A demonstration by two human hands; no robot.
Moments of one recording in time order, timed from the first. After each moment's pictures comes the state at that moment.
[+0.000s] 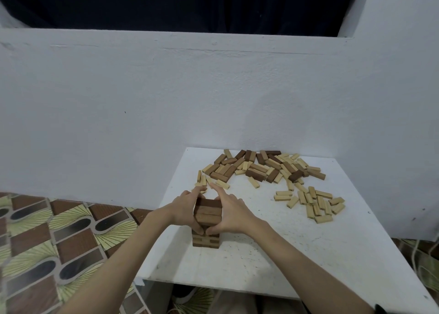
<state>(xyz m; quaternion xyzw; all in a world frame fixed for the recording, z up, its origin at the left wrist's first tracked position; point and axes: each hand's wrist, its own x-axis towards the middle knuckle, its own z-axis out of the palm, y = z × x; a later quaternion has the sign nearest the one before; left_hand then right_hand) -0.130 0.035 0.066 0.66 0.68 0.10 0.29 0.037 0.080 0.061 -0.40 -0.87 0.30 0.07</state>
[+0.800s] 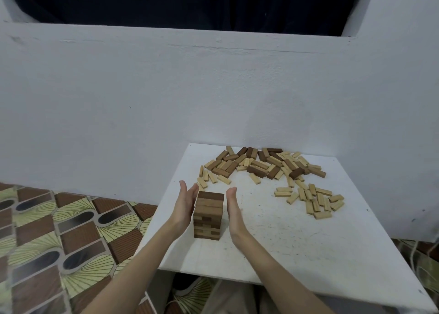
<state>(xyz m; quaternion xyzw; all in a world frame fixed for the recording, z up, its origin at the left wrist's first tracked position) -0.099 0.013 0.042 0.29 0.57 0.55 0.54 0.041 0.027 0.064 -0.44 -0.55 0.64 0.30</state>
